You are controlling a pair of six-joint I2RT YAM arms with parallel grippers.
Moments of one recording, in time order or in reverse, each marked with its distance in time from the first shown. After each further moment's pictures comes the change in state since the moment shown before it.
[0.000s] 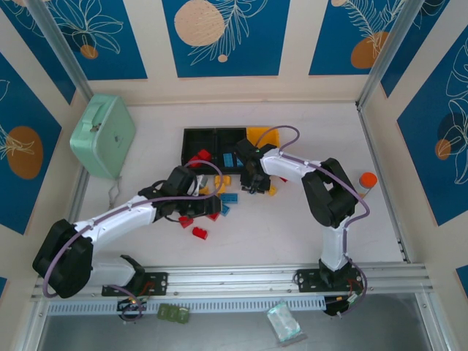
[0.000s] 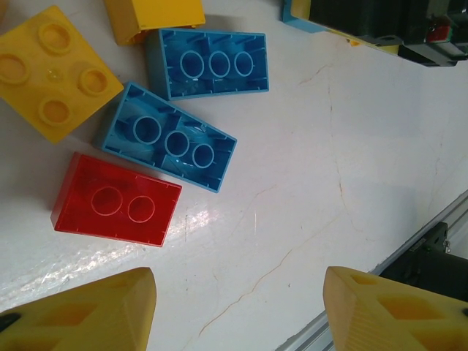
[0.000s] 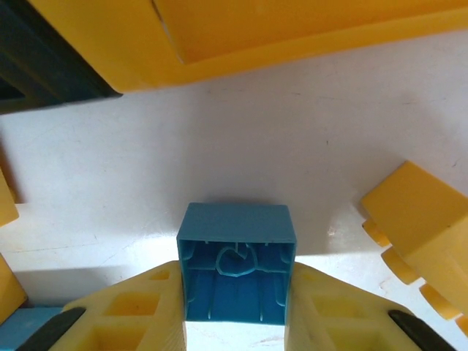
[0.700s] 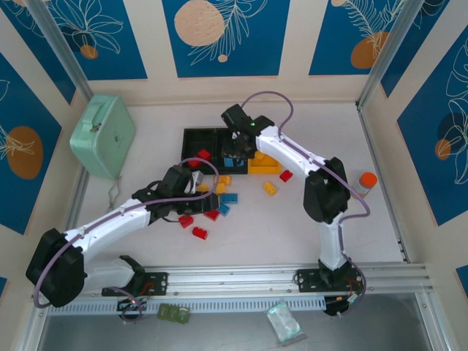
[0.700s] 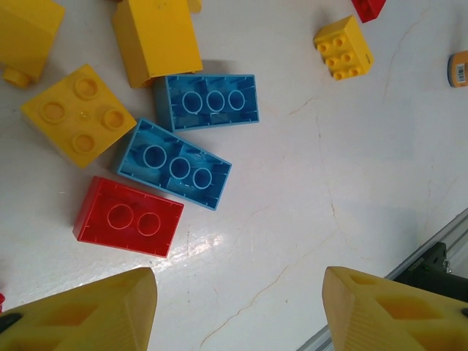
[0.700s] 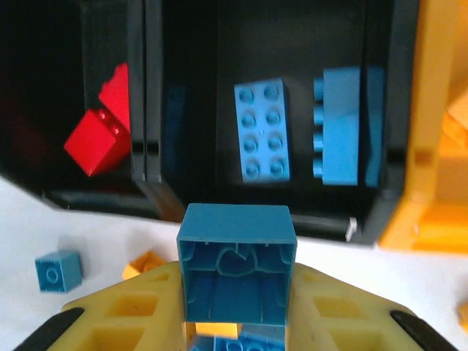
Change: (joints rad) left arm 0.000 -0.084 -0.005 -0.006 -0.072 -0.002; right arm -0.006 0.116 0.513 -0.103 -0.037 -0.128
